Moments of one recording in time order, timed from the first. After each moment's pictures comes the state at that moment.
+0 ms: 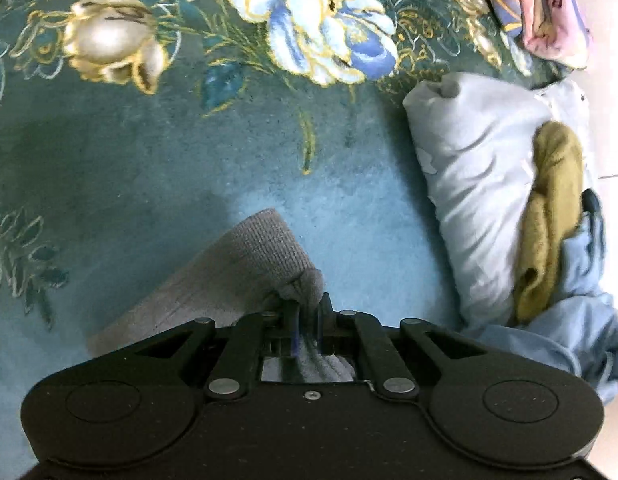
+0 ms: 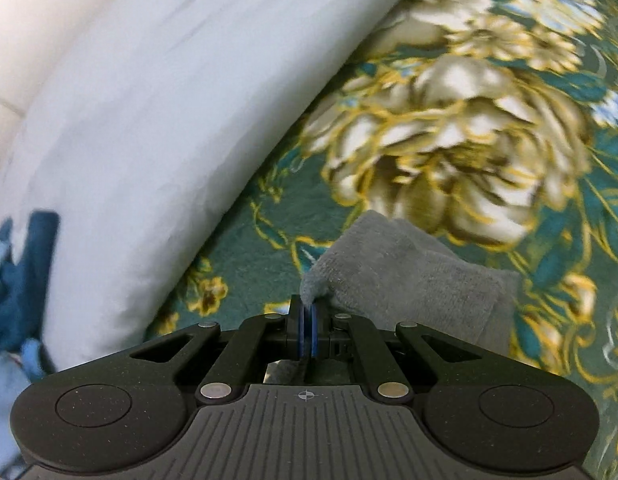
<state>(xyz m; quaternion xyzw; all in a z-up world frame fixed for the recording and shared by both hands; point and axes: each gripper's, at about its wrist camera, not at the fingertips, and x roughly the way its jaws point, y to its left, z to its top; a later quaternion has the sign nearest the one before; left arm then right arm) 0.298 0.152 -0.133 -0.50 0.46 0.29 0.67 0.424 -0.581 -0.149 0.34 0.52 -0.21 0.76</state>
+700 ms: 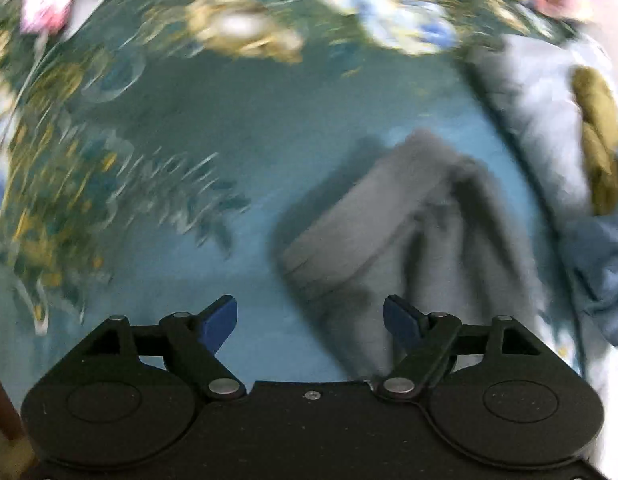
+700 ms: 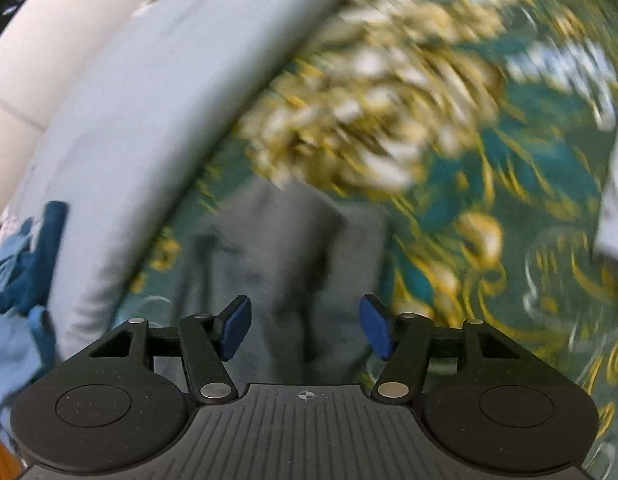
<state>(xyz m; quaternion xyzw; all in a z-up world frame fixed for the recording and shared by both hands) 0.170 0.114 -0.134 -0.43 0.48 0.35 0.68 0.310 -0.605 -0.147 0.40 0.46 -0.20 0.76</state>
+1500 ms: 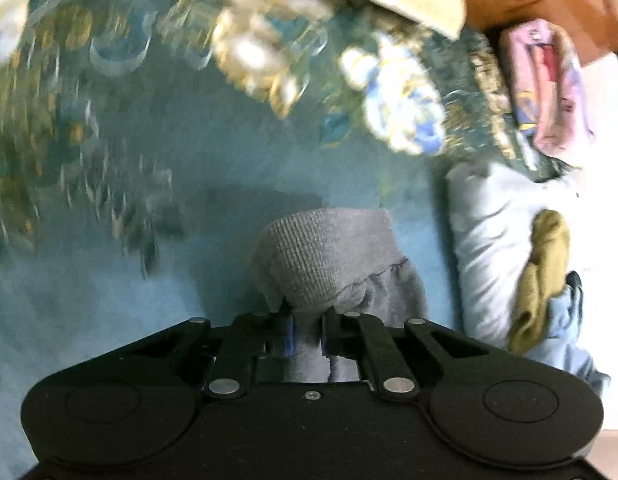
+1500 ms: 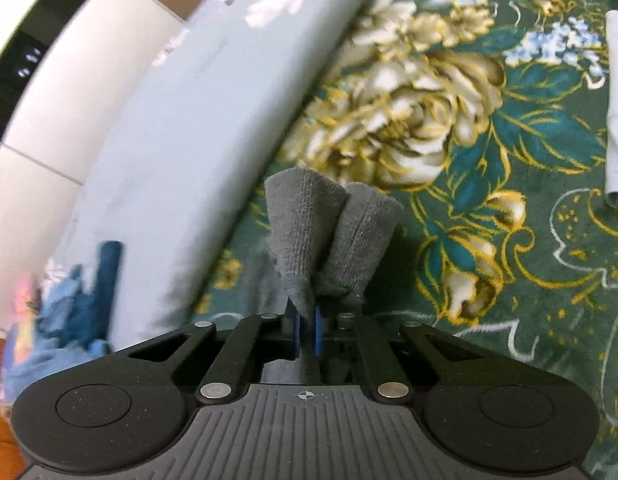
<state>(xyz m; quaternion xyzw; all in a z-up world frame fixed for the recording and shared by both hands) 0.177 0.145 -0.101 -0.55 0.33 0.37 0.67 0.279 -0.577 -0.107 0.46 0.38 -0.17 0.79</state>
